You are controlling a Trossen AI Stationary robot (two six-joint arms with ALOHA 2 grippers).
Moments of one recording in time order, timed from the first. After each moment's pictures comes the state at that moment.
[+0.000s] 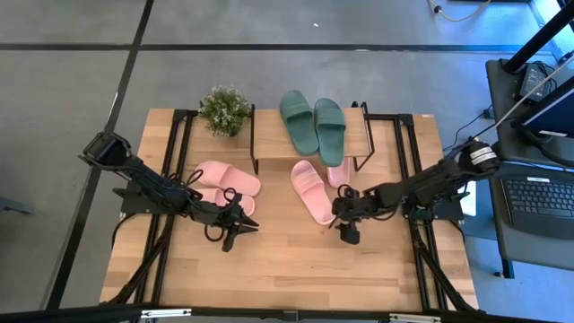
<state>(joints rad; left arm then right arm) -0.45 1.35 0.33 0.64 -0.30 -0.39 0.27 1.47 0.60 -0.22 0.06 0.44</state>
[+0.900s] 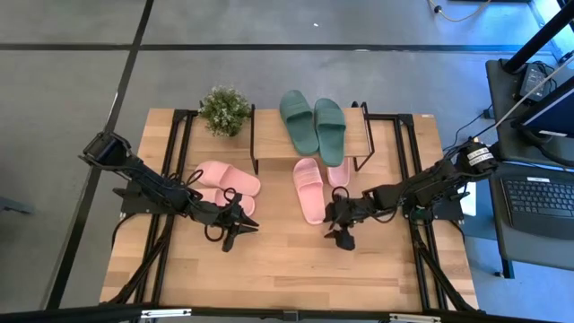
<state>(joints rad) -0.45 1.35 0.33 0.64 -0.30 -0.39 0.29 1.50 0.60 0.07 -0.05 0.38</state>
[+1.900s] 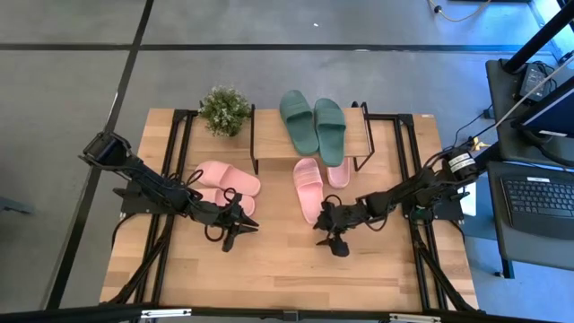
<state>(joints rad) -0.45 1.35 0.33 0.64 -0.30 -0.39 0.31 1.68 0.60 0.35 -0.05 0.25</state>
